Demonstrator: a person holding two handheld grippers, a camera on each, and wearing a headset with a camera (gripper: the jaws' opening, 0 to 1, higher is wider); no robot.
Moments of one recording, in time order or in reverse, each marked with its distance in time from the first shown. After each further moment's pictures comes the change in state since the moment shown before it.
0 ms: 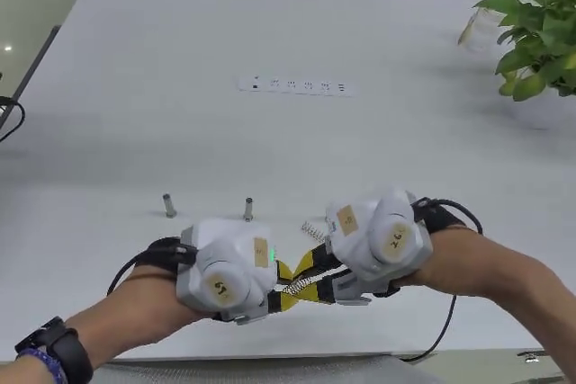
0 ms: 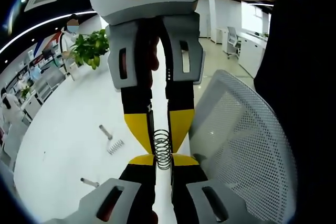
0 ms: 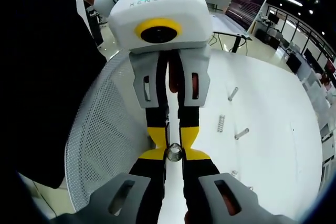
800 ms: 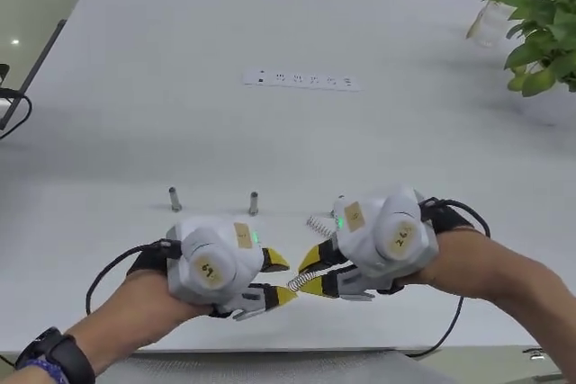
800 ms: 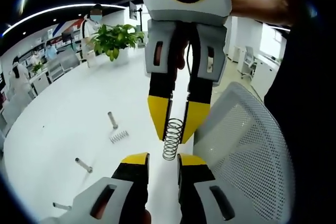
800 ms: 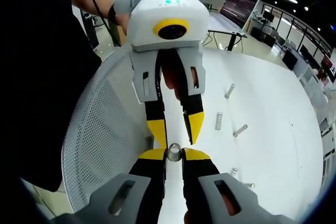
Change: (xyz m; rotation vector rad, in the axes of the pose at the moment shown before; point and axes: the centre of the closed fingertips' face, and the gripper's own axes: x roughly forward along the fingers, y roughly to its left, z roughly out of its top) left arm -0.006 0.013 -0.017 -0.226 -0.067 0.072; right arm 0.003 -0.004 -0.007 0.040 -0.010 -0.027
